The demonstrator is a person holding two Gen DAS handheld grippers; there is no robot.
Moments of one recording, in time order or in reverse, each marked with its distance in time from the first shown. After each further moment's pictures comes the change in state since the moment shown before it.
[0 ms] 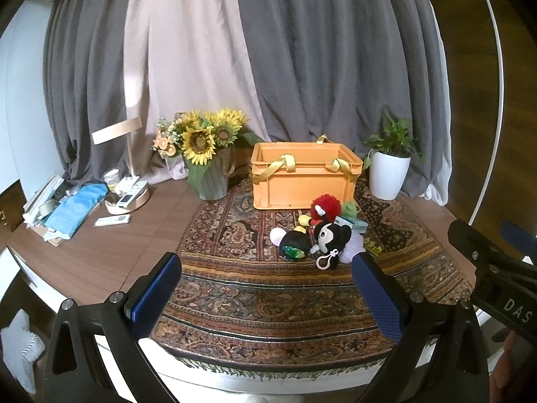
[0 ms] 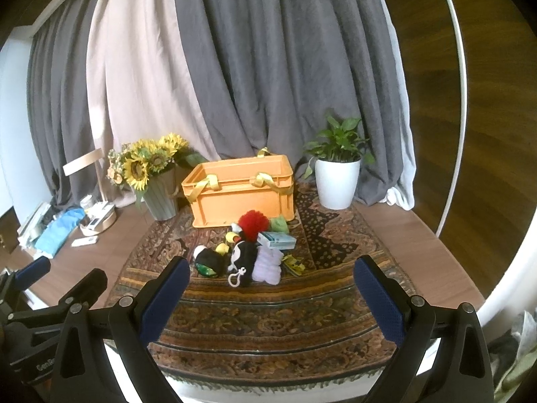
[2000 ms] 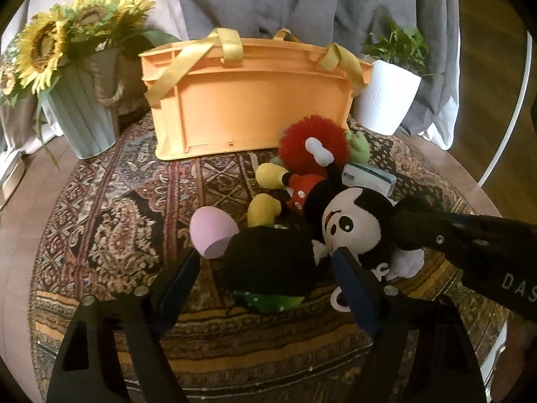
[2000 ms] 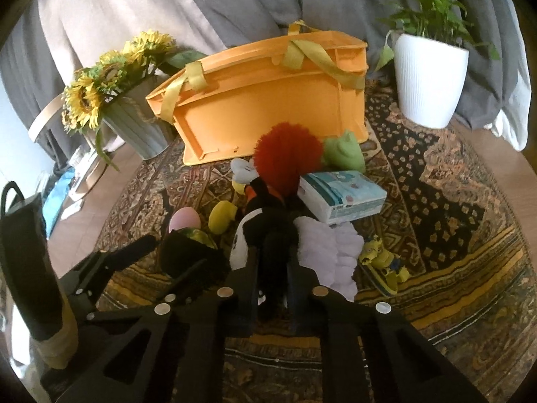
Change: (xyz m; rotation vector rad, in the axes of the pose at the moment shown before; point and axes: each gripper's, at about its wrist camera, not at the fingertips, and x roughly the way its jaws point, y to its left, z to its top) left arm 0.297 -0.026 -0.014 0.093 0.300 -0.304; right arm 0.278 0.011 -0.019 0.062 0.427 0.219
